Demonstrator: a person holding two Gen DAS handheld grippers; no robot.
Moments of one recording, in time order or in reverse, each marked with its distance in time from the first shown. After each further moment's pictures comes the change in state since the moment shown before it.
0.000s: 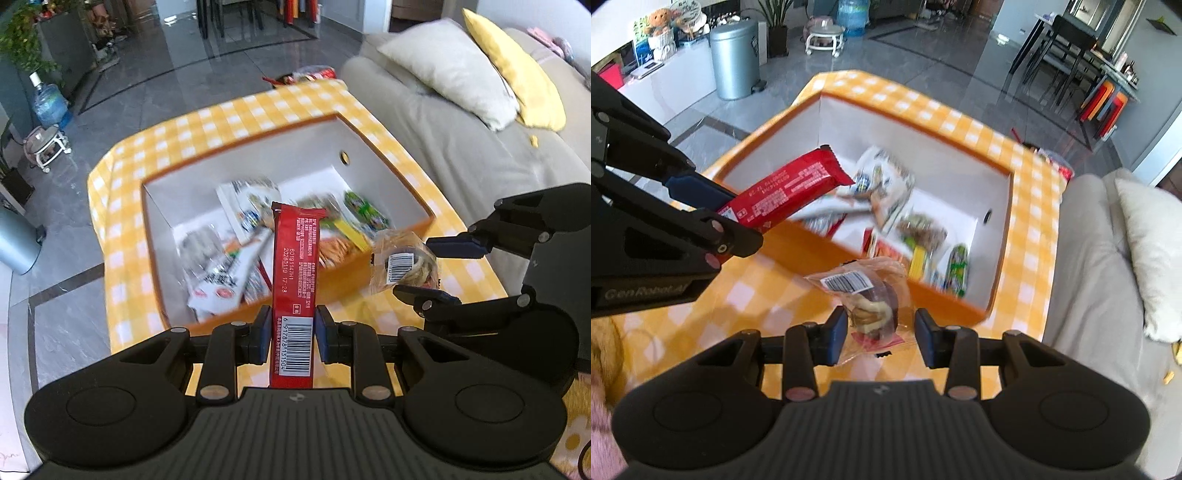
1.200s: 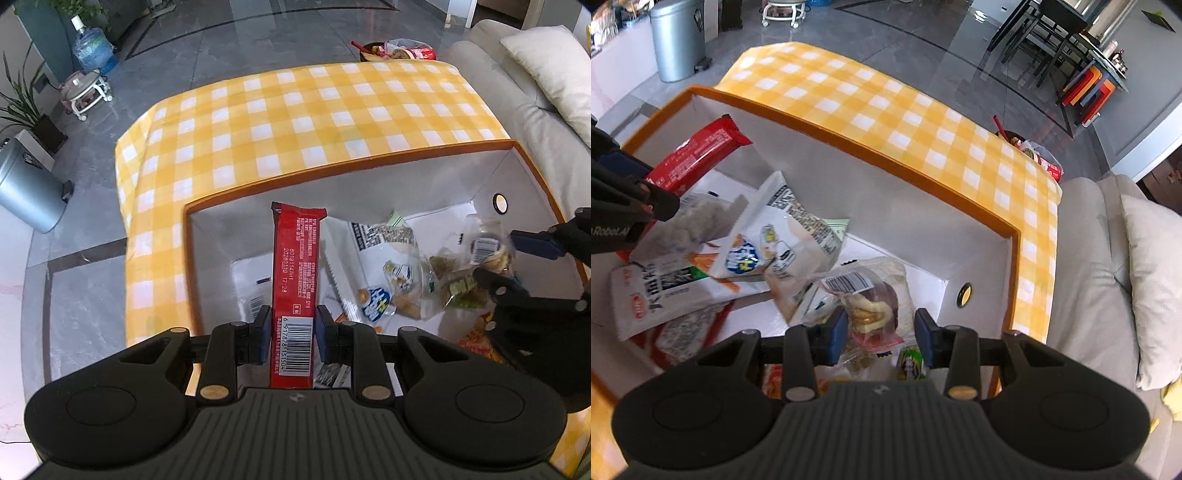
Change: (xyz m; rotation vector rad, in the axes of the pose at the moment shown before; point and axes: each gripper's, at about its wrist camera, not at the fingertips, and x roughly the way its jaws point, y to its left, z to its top) left arm 0.141 0.091 0.088 -0.154 0.143 0.121; right arm 0.157 -0.049 0.100 -0.005 0.111 -0.119
